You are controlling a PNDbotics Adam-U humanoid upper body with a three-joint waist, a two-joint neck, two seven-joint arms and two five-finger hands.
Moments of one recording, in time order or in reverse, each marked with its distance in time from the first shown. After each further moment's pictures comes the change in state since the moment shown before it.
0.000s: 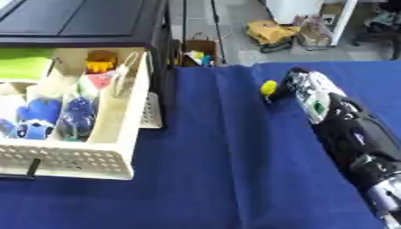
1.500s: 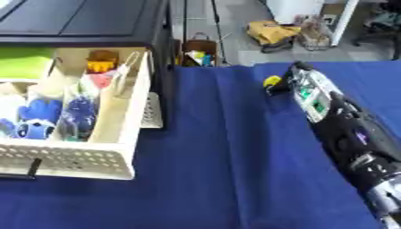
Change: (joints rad) left arm 0.005 0.000 0.000 0.000 0.005 -0.001 -0.001; right arm 0.001 0.003 0.003 -0.026 -0.092 0.039 -0.132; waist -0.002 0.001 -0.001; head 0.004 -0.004
